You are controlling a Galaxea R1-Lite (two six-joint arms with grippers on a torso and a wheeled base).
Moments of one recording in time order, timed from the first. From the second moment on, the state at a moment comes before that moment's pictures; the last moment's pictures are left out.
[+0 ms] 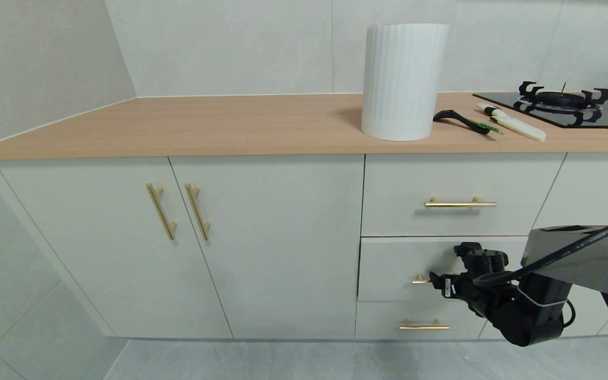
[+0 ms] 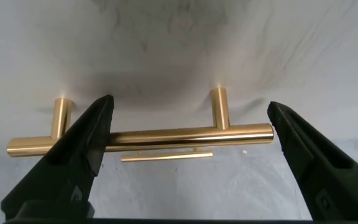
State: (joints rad) left arm 0.00 0.00 0.00 0.00 0.02 0.00; right arm 0.17 2.52 -0.81 -1.14 -0.22 0.12
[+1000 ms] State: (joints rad) left arm 0.00 0.00 0.00 0.00 0.02 0.00; right arm 0.18 1.80 -0.66 -0.46 0.01 0.01
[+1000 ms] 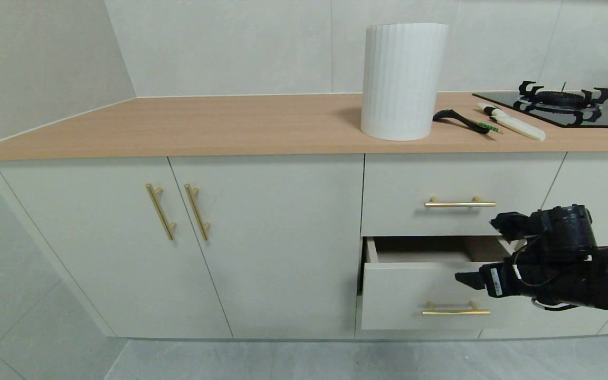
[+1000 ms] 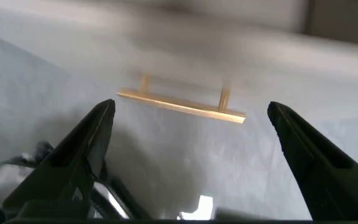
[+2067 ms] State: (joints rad) left arm 0.00 0.00 0.00 0.00 0.02 0.00; right arm 0.28 2.11 -0.65 -1.06 -0.21 0.06
